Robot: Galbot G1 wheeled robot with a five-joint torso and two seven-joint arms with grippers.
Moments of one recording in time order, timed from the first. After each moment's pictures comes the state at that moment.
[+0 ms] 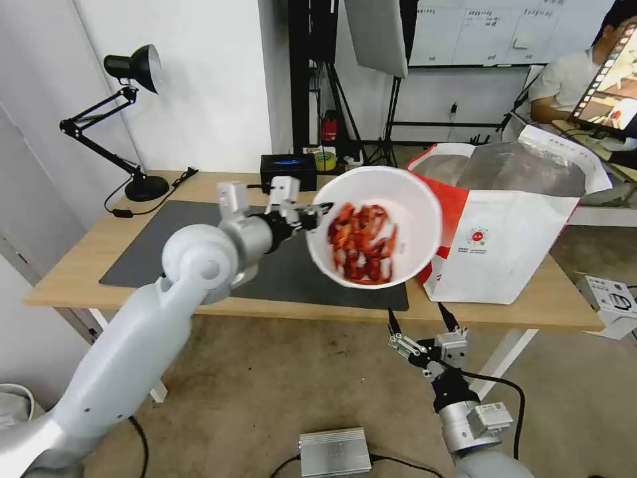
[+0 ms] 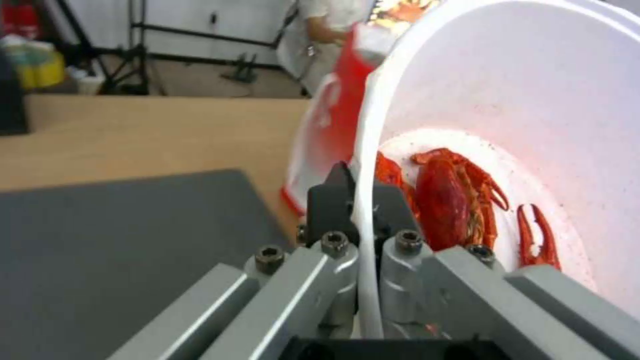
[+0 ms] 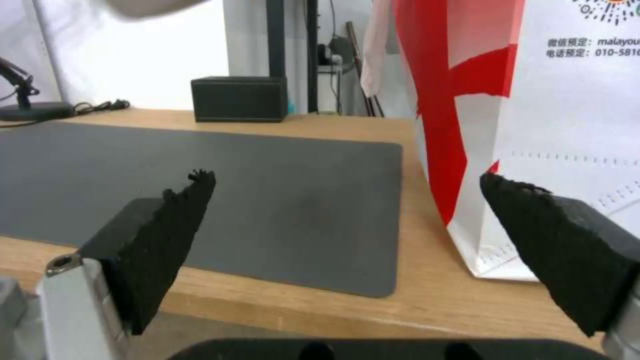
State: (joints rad) left arm 0.47 -1.09 0.01 -1.98 -1.26 0.68 -0.30; right arm -1.67 1.29 0.38 2.20 0.14 0.08 0.14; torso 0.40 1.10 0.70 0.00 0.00
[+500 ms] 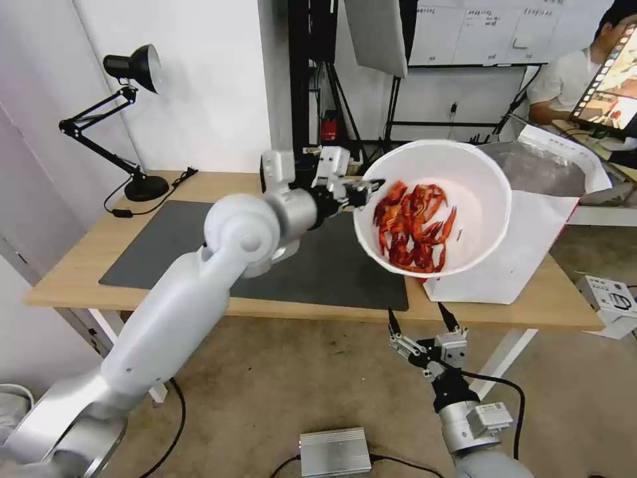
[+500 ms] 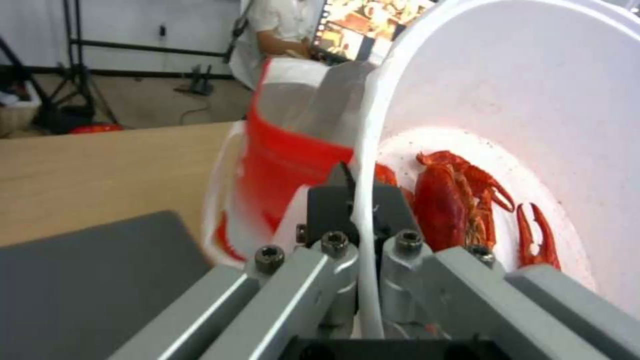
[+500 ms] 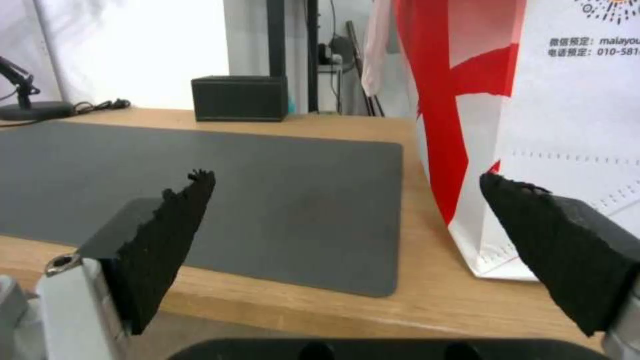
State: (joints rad) left arm 0.30 -1.21 0.12 -1.89 -1.29 0.68 -0.31; right arm -1.67 1.29 0.38 2.20 0.14 0.08 0.14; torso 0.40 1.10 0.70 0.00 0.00
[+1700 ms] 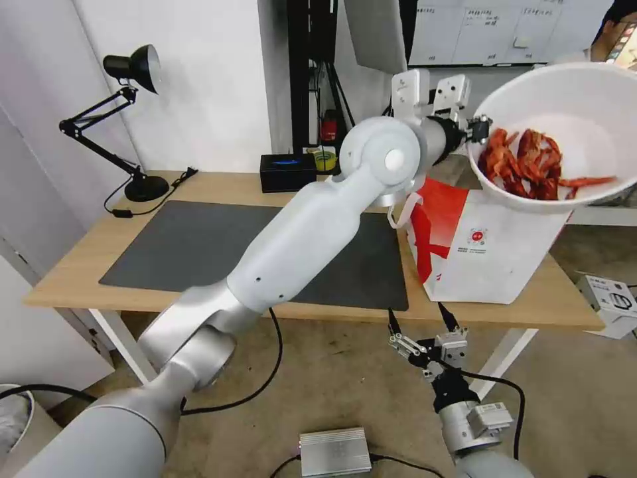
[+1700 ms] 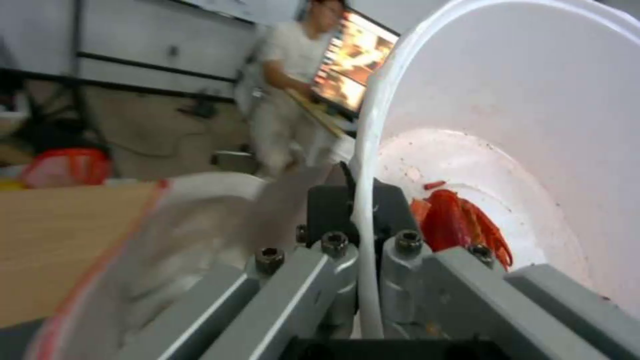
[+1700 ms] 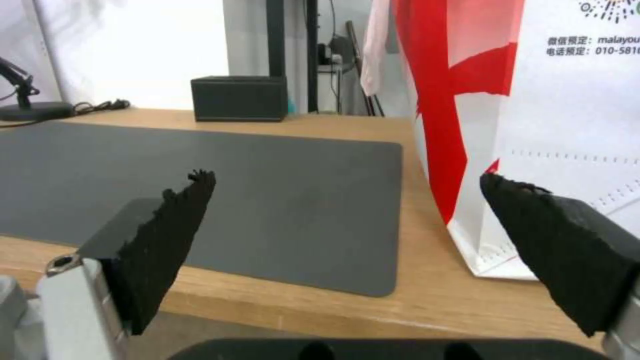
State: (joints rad) left arm -0.03 -1.60 0.27 -1.46 -1.33 0.50 -0.57; right arm -1.67 1.29 0.38 2.20 0.14 0.08 0.14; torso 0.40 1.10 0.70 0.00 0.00
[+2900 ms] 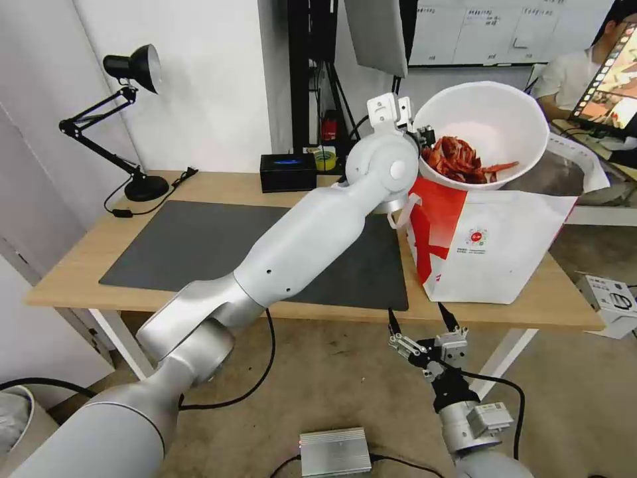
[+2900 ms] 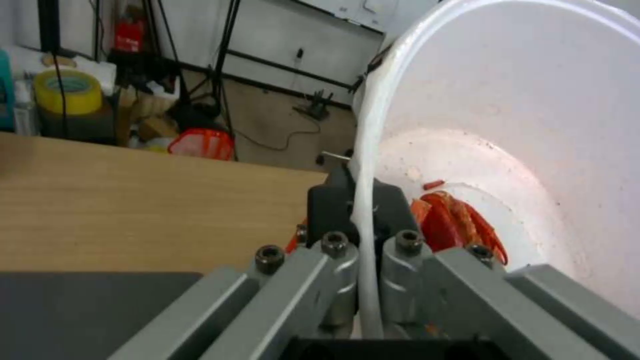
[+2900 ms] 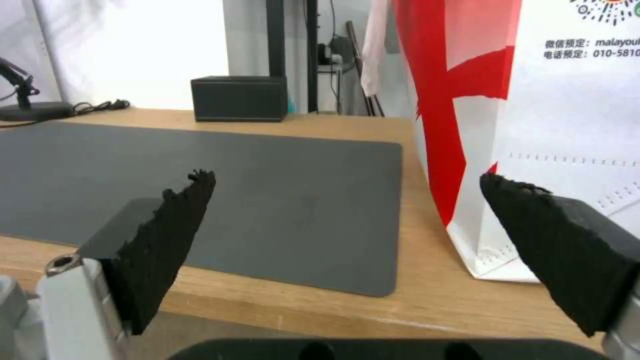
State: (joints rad) left arm -0.01 -1.60 0.33 -1.39 -1.33 0.38 -0.80; right arm -1.67 1.29 0.38 2.20 0.14 0.08 0.14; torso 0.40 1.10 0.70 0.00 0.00
